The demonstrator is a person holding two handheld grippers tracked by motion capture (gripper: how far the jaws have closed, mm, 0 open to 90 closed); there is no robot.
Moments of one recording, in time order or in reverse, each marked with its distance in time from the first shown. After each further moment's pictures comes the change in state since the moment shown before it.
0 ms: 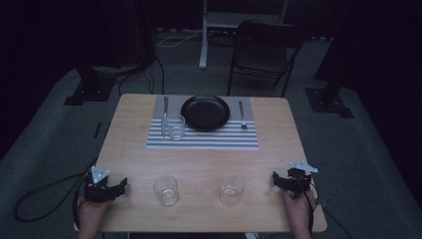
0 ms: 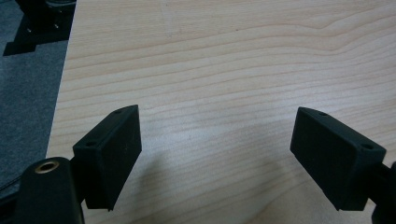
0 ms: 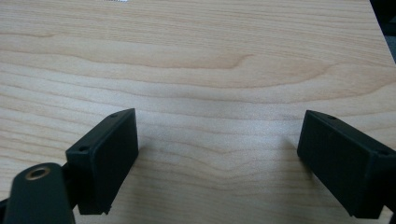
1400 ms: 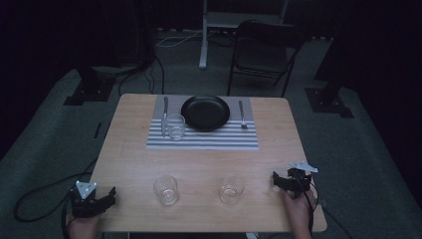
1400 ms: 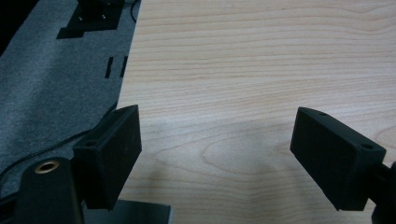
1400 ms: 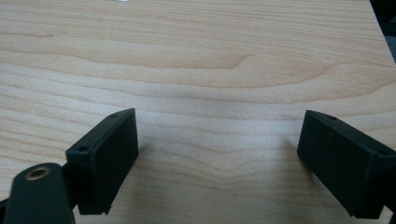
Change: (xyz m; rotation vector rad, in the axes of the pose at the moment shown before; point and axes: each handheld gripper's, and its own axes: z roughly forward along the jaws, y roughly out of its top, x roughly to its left) left arm 0.003 -0.029 -0.033 -0.014 0.133 -0.087; right arm 0.000 0.000 0.000 0.000 0.000 -0.001
